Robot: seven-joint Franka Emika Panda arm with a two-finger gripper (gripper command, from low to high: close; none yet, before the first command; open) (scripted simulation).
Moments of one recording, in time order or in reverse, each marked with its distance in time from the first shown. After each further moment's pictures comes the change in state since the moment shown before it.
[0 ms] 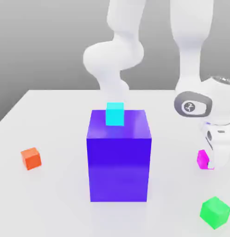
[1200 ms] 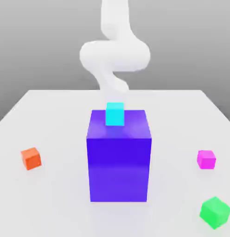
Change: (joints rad) arm -0.693 -1.035 -0.110 0.369 0.399 -0.671 0.206
